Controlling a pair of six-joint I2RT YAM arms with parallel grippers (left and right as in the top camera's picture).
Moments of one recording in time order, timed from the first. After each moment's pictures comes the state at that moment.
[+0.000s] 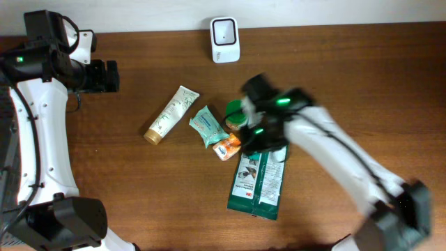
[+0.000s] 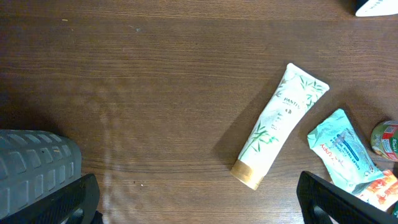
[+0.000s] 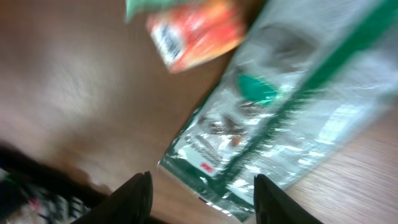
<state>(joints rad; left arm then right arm) 0.18 1.80 1.95 -1.25 0.08 0.14 0.49 1.68 1.46 -1.18 -0.24 0.30</state>
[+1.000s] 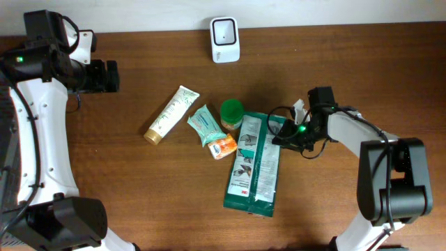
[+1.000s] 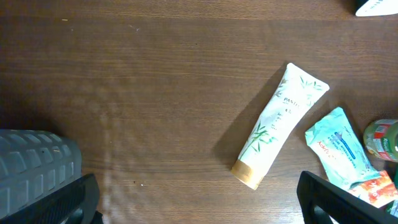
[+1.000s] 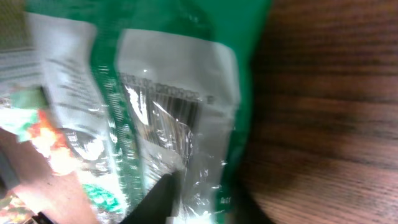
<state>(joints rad) 0.18 1.80 1.95 -1.25 0.08 0.14 0.04 1.89 1.04 -0.58 -0.58 0.26</state>
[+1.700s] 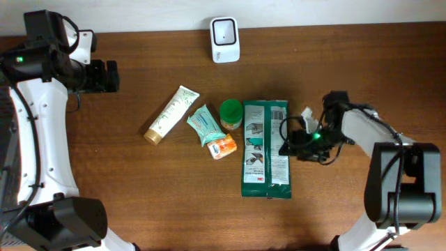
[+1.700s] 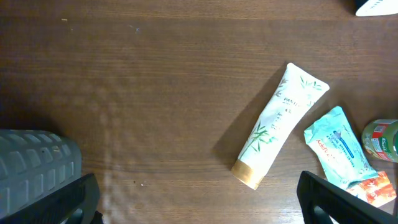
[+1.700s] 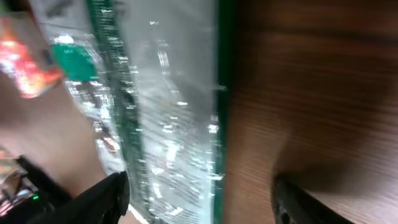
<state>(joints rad) 0.18 1.80 1.95 -1.25 0.08 0.14 -0.06 1.85 1.05 -0.85 -0.58 -0.04</state>
